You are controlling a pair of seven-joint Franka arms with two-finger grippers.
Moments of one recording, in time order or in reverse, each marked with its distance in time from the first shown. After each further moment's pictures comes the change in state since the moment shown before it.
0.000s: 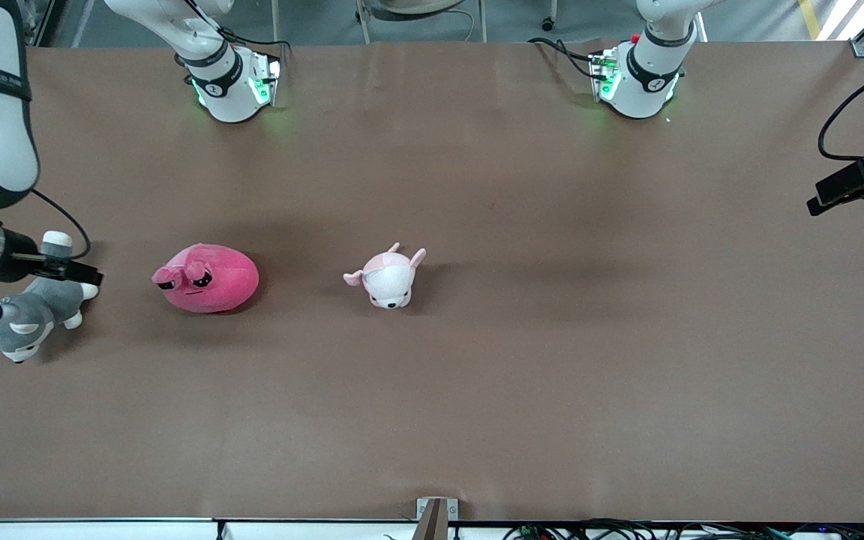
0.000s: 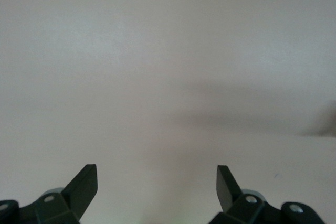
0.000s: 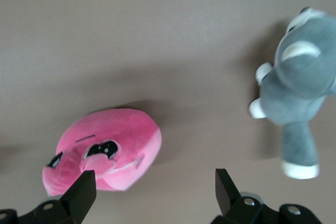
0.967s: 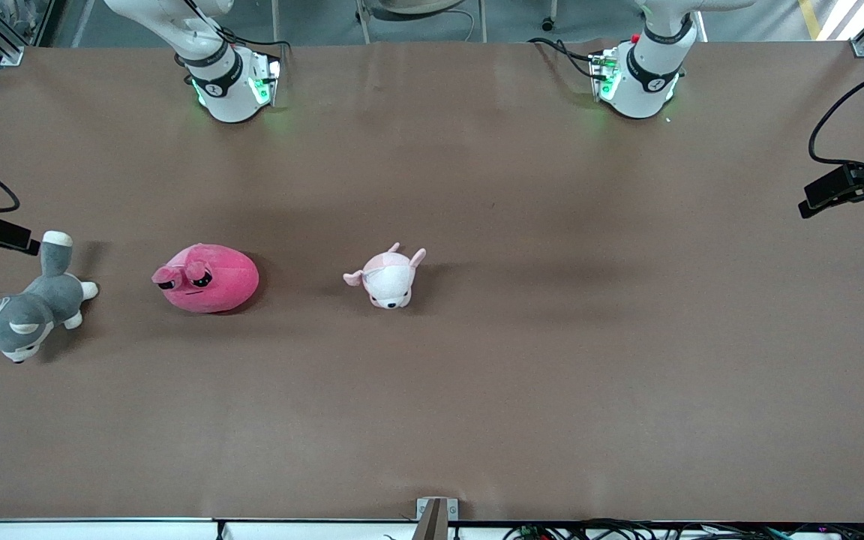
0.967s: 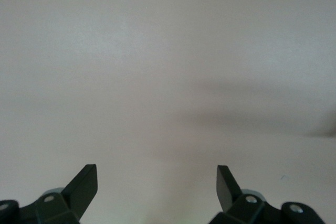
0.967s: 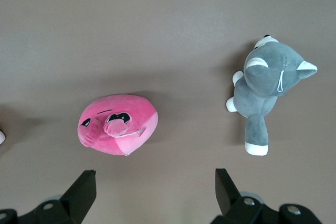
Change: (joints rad) left arm -0.430 -0.002 0.415 0.001 0.000 0.000 -0.001; right arm 0.000 -0.009 0.005 0.282 -0.016 -0.279 -0.035
